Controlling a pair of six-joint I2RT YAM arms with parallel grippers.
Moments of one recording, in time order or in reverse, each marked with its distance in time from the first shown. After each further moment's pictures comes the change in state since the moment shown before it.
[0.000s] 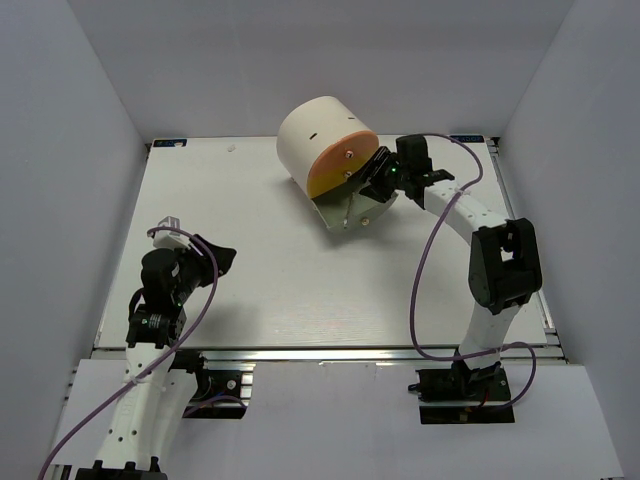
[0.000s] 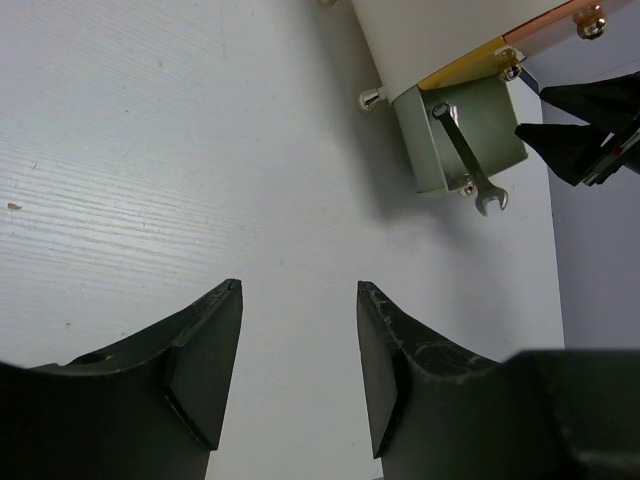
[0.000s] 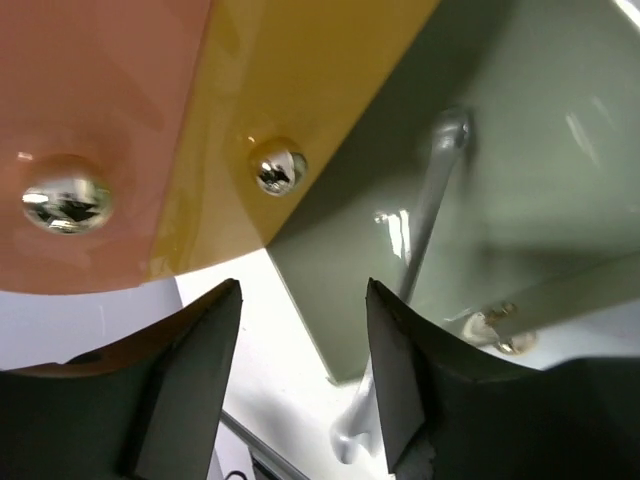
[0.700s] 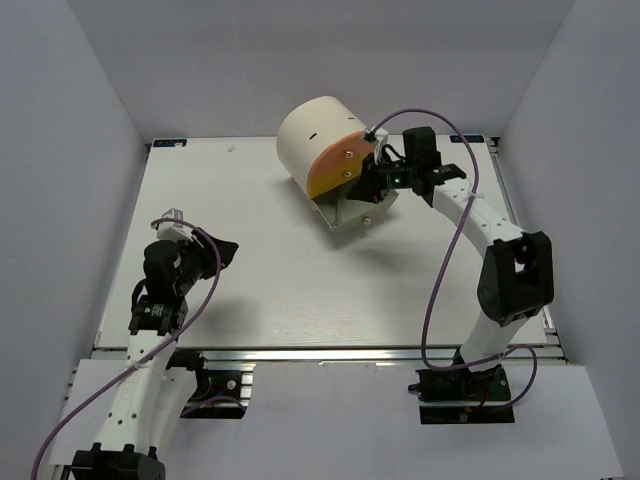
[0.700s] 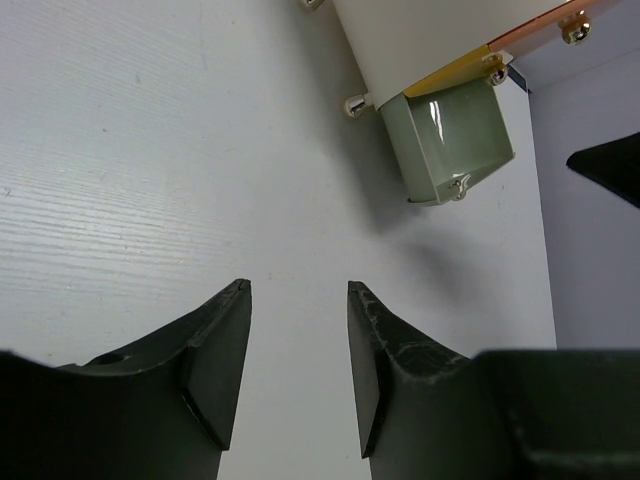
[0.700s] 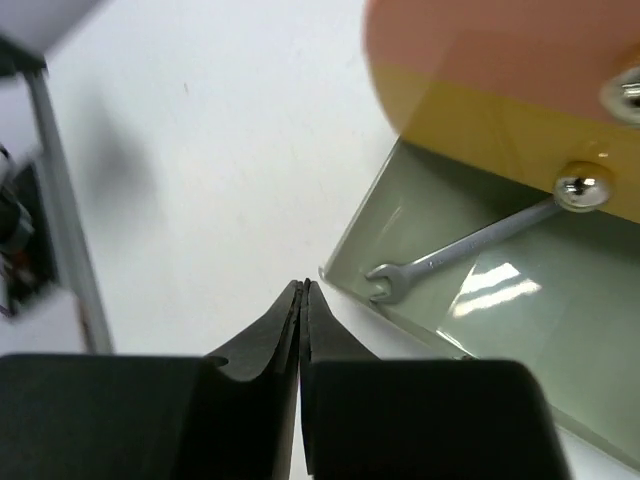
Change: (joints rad) left arm 0.000 0.078 0.010 0.079 0.028 0.001; right arm -0.003 -0.092 0.039 -0.061 -0.539 -0.964
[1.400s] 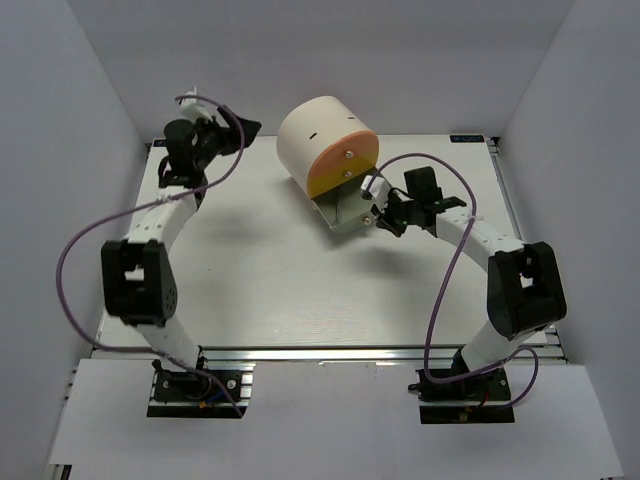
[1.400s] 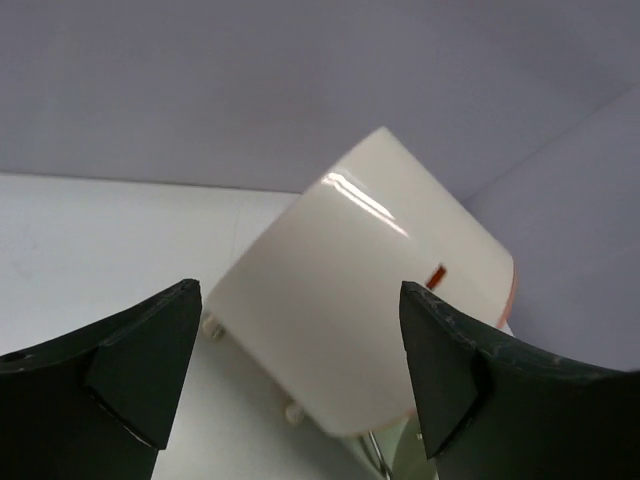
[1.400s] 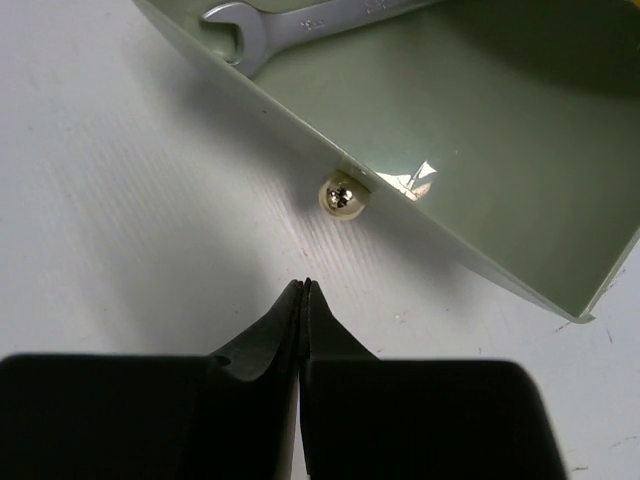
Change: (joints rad) left arm -0.007 1.034 0.747 0.602 0.148 0.093; right arm 0.004 -0.117 -0.340 -0.048 0.372 -0.714
